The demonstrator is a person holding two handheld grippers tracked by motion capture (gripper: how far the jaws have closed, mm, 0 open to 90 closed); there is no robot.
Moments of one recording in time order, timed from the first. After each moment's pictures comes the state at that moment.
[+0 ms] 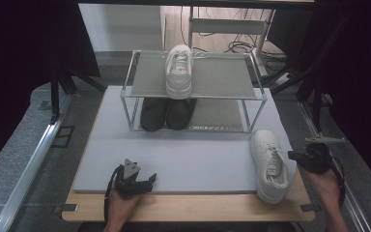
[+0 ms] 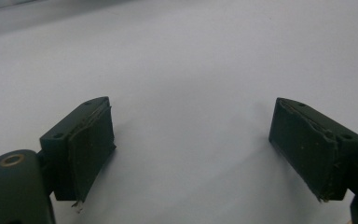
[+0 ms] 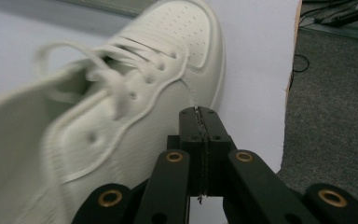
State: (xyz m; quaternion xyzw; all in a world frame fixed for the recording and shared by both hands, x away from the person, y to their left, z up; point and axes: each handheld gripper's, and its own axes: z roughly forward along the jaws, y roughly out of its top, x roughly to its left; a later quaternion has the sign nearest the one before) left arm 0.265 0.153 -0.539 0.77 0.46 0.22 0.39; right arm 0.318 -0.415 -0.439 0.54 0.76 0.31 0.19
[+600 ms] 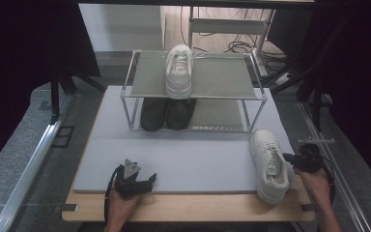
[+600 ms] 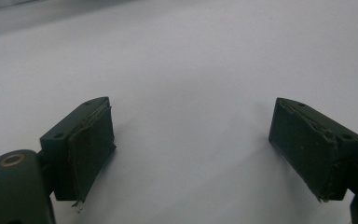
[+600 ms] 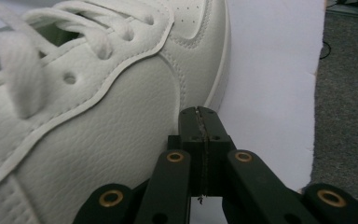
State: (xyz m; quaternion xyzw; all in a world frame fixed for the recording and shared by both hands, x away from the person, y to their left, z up) left arm 0.265 0.152 -0.539 0.77 0.46 0.22 0.39; right arm 0.338 -0.420 -0.476 0.55 0.76 0.31 0.15
